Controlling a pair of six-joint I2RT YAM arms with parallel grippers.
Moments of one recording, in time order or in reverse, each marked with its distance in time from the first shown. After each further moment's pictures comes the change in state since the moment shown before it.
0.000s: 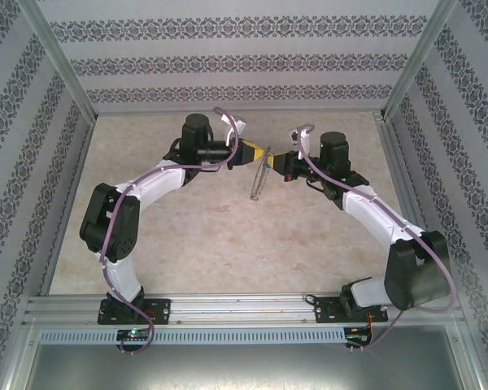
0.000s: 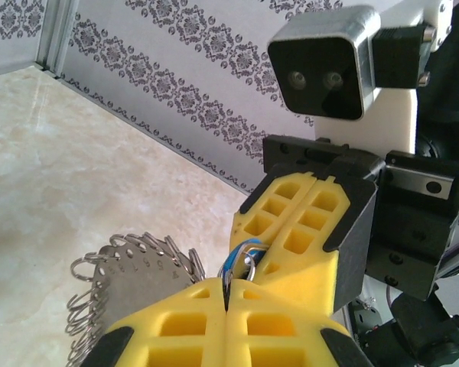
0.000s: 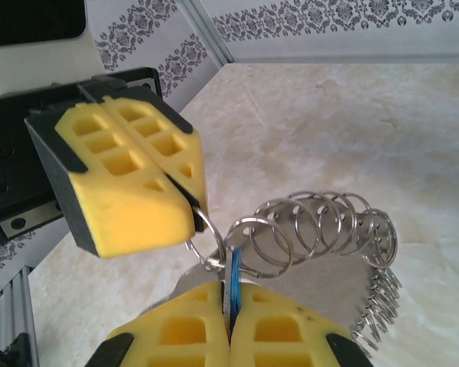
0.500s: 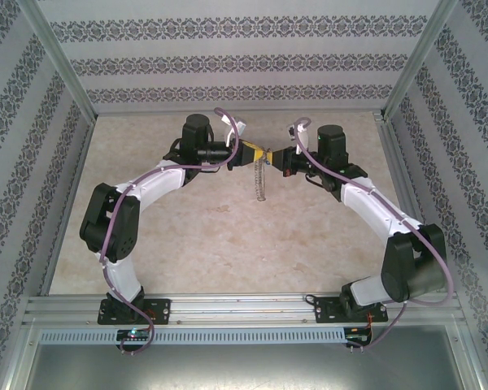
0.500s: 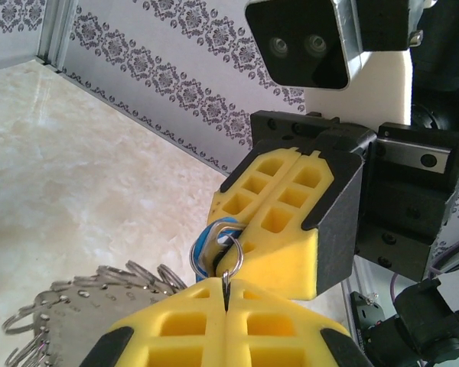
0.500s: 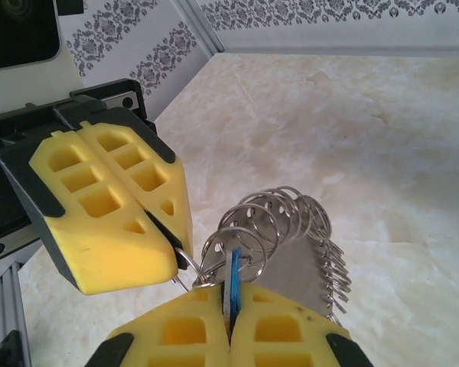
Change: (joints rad) left arm -0.003 0.000 0.000 -0.021 -0.004 0.013; right arm 0.000 0.048 0.088 -0.094 0.011 -0.033
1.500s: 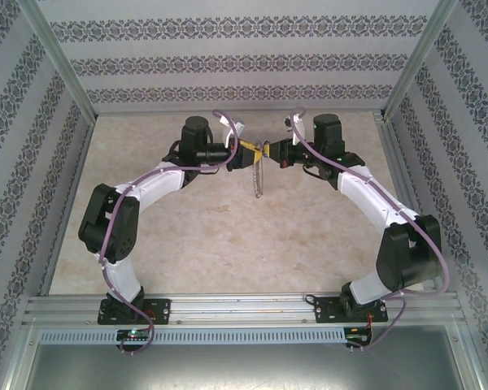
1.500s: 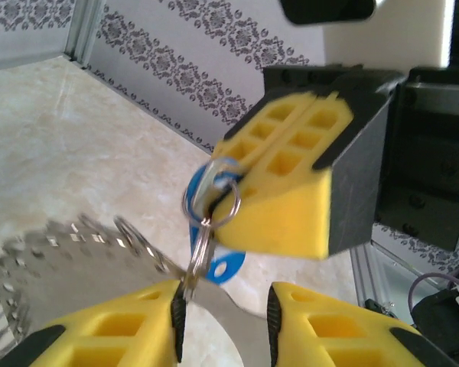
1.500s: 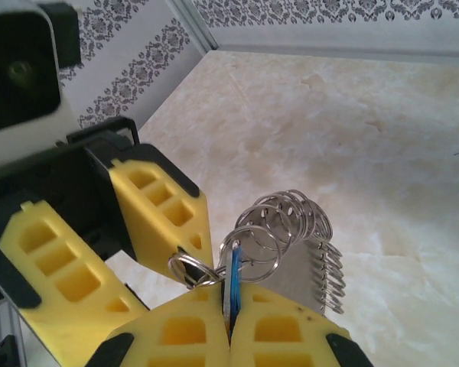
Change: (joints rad) left arm 0.005 -0.019 -0.056 0.022 -0.068 -0.013; right arm 0.006 0.084 0.150 -0.102 0.018 -0.026
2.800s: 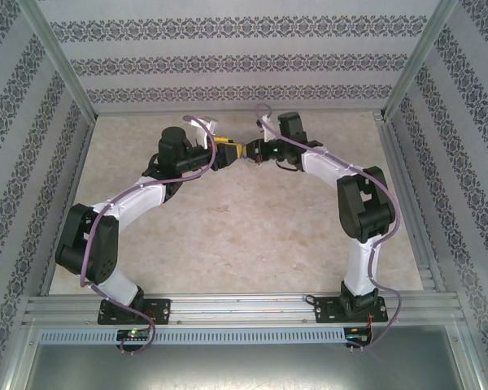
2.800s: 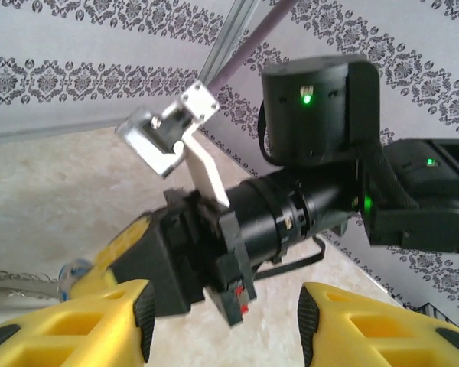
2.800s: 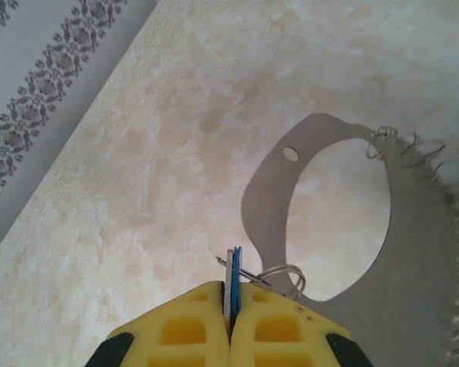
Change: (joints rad) left arm 0.061 -0.205 -0.216 0.113 -0.264 -0.082; right arm 0.094 0.467 0.224 0.070 0.045 0.059
